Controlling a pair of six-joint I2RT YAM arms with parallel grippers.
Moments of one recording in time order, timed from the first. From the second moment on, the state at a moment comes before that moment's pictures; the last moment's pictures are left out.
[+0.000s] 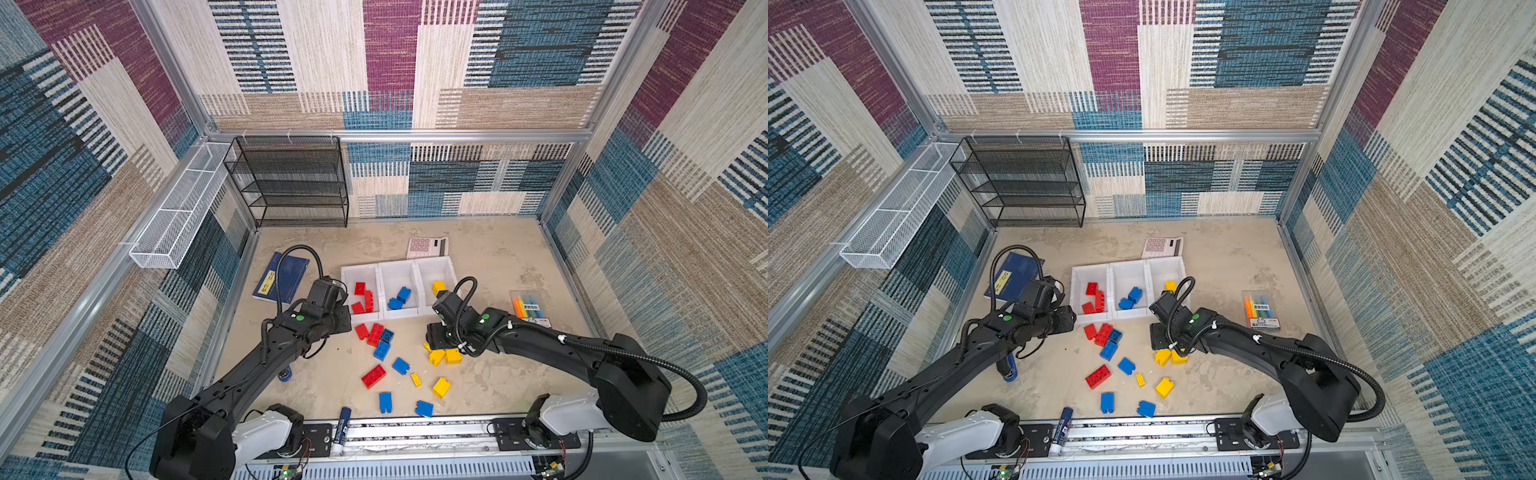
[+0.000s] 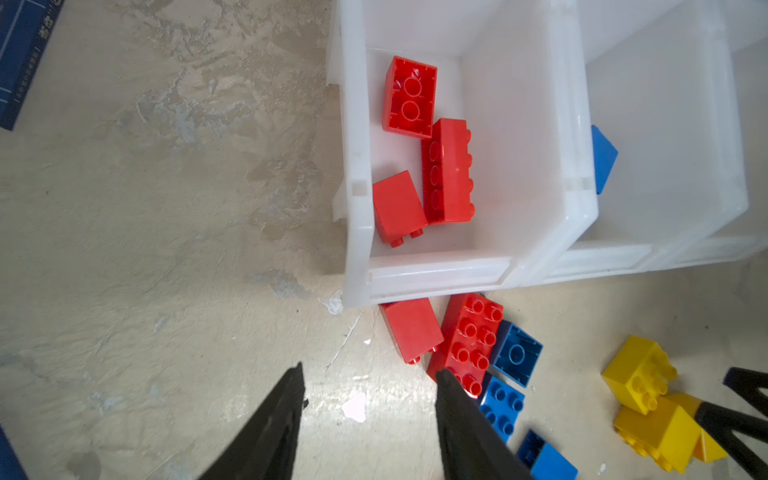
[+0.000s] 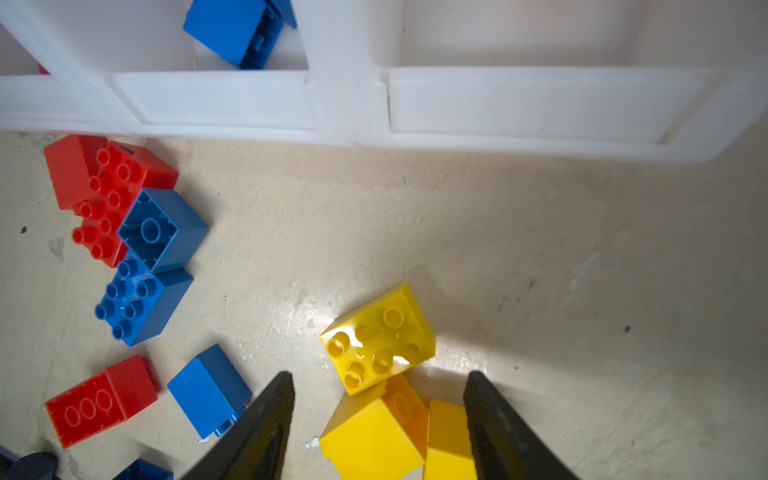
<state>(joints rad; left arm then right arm) -0.41 1.16 0.76 -0.57 -0.04 -0.50 0.80 1.41 0.81 -0.51 0.04 0.63</state>
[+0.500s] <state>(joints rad) -0.41 1.14 0.74 -0.57 -0.04 -0.51 0.81 1.47 0.78 -0.43 -0.01 0.67</state>
